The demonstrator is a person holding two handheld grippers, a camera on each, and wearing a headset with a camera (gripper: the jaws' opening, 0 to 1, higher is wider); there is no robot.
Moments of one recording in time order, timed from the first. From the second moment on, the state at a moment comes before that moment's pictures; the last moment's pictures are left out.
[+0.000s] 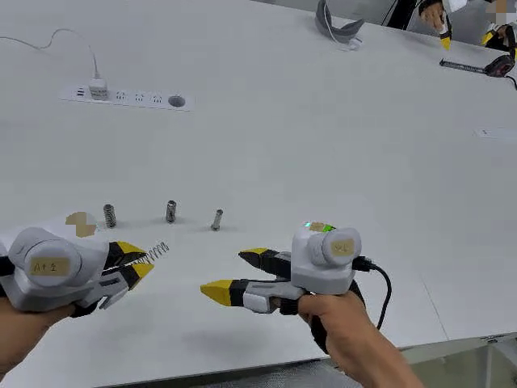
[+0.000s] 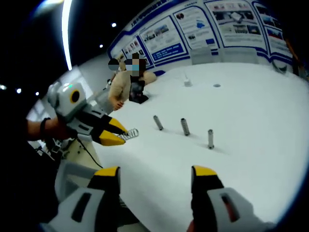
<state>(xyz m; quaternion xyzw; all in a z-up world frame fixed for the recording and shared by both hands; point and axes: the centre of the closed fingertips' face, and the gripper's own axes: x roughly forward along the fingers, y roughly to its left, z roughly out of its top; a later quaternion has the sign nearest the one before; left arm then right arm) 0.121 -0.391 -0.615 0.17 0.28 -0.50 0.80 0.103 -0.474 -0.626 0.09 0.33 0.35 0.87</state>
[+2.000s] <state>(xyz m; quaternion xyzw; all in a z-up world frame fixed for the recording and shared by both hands) 0.111 -0.432 -0.604 0.19 0.24 -0.57 0.76 0.121 -0.423 -0.586 0.13 0.32 0.45 0.82</state>
